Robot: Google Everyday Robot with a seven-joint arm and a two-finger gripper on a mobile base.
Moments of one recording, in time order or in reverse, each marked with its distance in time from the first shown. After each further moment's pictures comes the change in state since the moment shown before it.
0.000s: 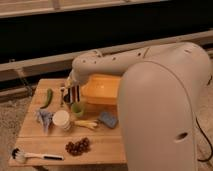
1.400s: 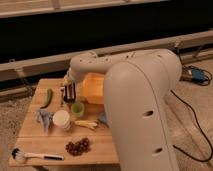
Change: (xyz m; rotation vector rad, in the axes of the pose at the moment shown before) arm -0.035 0.003 0.054 -0.043 -0.015 -0.033
